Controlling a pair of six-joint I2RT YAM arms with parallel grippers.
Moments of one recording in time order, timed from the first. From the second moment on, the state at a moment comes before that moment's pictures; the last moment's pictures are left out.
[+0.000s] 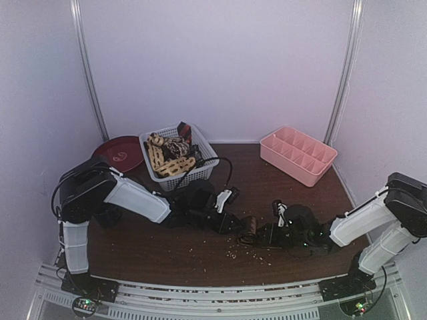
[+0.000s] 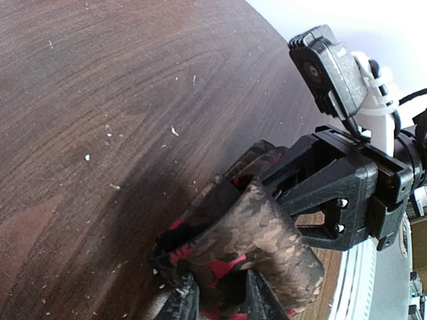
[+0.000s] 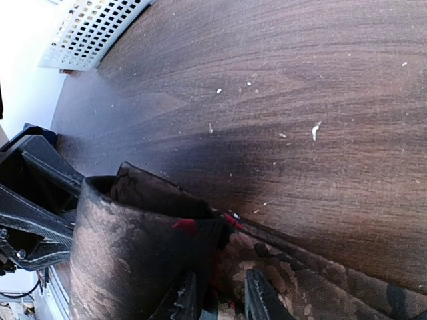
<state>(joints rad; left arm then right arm) -1.00 2.03 1.07 0.39 0.43 -0.48 0.90 1.49 0.32 0.52 0.02 0.92</state>
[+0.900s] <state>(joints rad) -1.01 2.03 1.08 0.37 0.41 -0.46 0.91 1.23 0.33 0.30 0.12 0.94</state>
